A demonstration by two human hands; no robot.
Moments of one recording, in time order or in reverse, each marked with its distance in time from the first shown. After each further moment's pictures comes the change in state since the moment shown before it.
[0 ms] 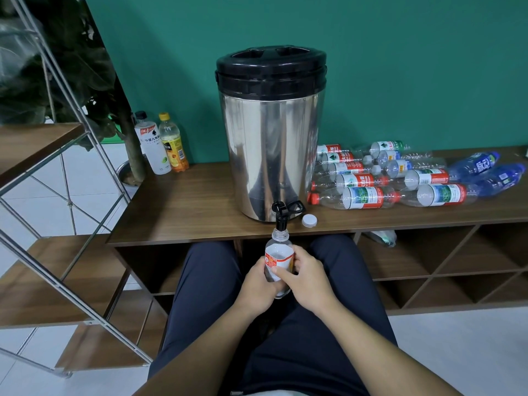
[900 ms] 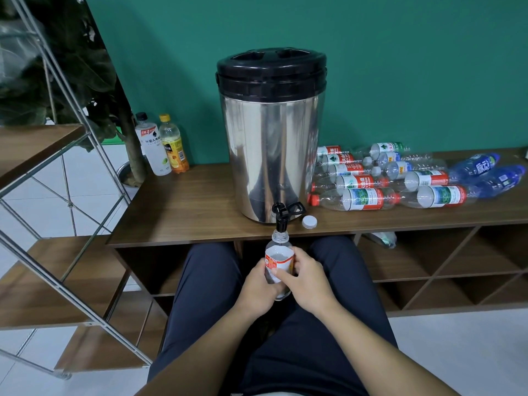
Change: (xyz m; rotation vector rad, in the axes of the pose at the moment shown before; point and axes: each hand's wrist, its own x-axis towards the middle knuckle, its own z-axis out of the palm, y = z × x) left_hand -0.001 0.002 0.001 0.018 0.004 0.004; right_hand 0.001 0.002 0.001 -0.034 0.005 0.007
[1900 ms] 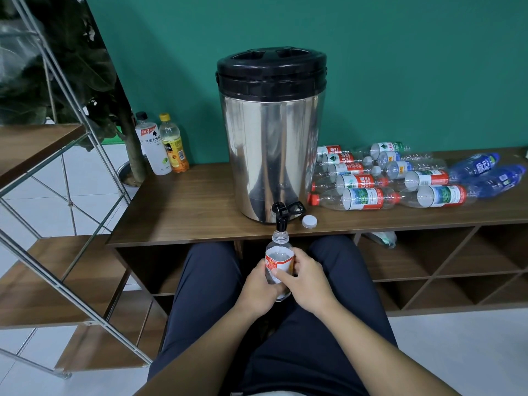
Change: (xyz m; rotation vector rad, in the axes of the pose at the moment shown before) left_hand 0.000 -0.002 0.001 -0.011 -0.013 -0.013; right_hand -0.002 -0.003 -0.002 -0.052 -0.001 0.005
